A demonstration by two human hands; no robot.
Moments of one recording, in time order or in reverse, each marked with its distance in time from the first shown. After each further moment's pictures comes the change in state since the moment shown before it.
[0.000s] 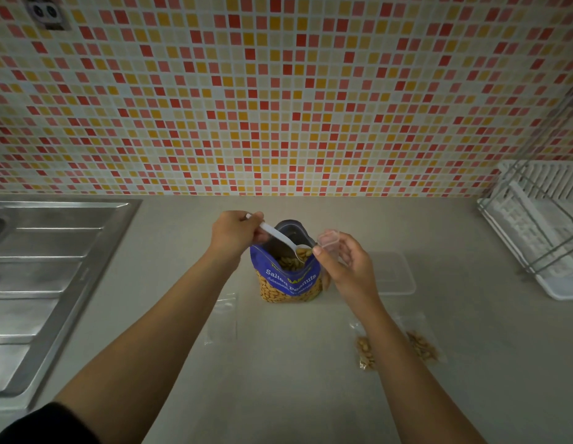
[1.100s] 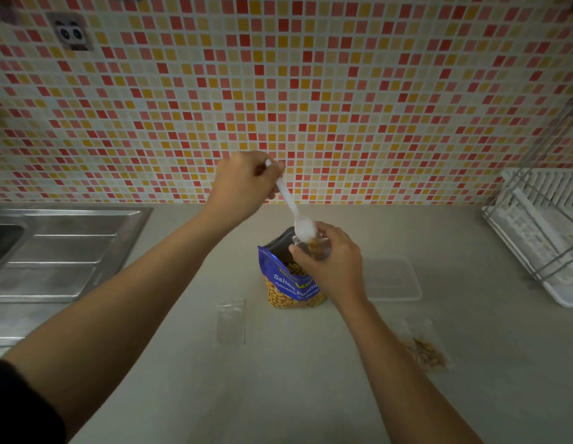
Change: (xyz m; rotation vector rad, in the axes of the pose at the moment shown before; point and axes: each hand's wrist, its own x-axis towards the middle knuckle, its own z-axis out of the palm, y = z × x) left_hand -0.040 0.084 -0.033 0.355 -0.014 0.700; right_hand 0.004 -0.033 0.037 -0.511 0.107 -0.195
